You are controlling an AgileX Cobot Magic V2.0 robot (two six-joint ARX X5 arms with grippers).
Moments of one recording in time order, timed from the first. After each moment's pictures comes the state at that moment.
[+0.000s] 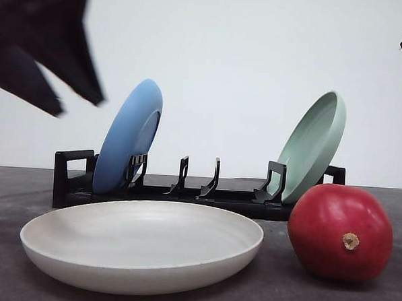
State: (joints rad) left_arx -0.60 0.97 0.75 -0.56 0.10 -0.04; right_arx 0.23 0.47 0.52 -0.46 -0.37 0.15
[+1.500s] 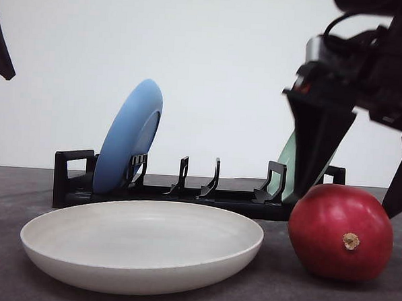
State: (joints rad) left_arx -0.27 0.84 0.75 -0.64 0.10 -0.03; right_arx 0.60 1.28 0.80 -0.66 -0.11 0.41
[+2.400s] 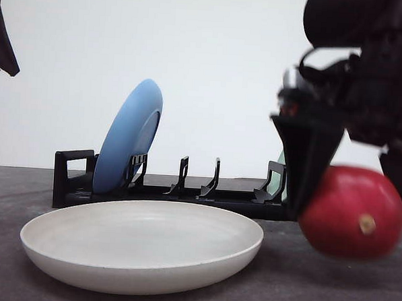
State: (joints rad) left_arx -0.27 0.84 0.75 -0.61 0.10 -0.03; right_arx 0.60 1.42 0.92 -0.77 -0.18 0.34
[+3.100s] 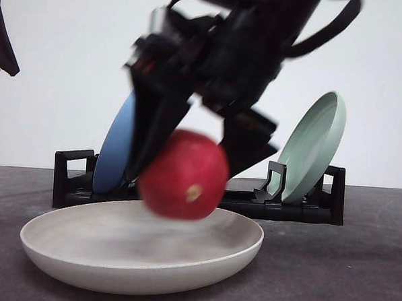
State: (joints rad) left_arx -0.27 0.84 0.75 -0.61 0.10 -0.03; right_arx 0.86 1.64 1.11 -0.51 -0.21 0.19
